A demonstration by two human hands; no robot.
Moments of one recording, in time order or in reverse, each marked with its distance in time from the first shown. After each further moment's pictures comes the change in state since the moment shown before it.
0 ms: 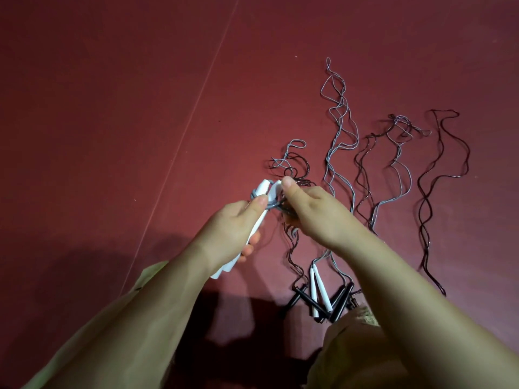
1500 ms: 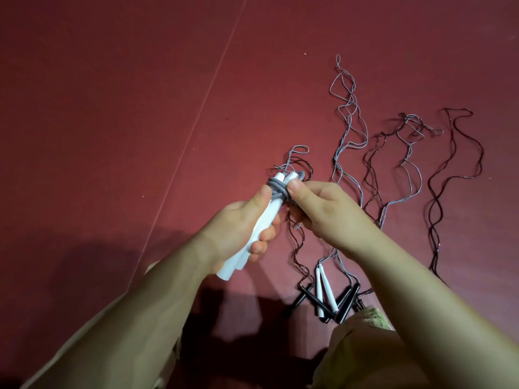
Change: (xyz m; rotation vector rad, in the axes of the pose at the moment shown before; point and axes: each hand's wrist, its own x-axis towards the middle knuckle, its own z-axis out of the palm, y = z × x) left_hand -0.014 0.016 -0.005 -0.220 -0.238 -0.032; right_hand 0.002 0.008 0.004 0.190 0.012 -0.141
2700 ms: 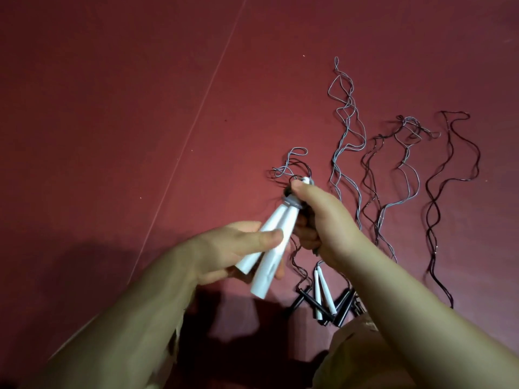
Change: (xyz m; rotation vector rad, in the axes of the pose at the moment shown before) left_hand -0.002 -0.010 -0.016 0.032 -0.316 -0.086; right_hand 0.003 0.006 0.015 0.635 0.011 0.283
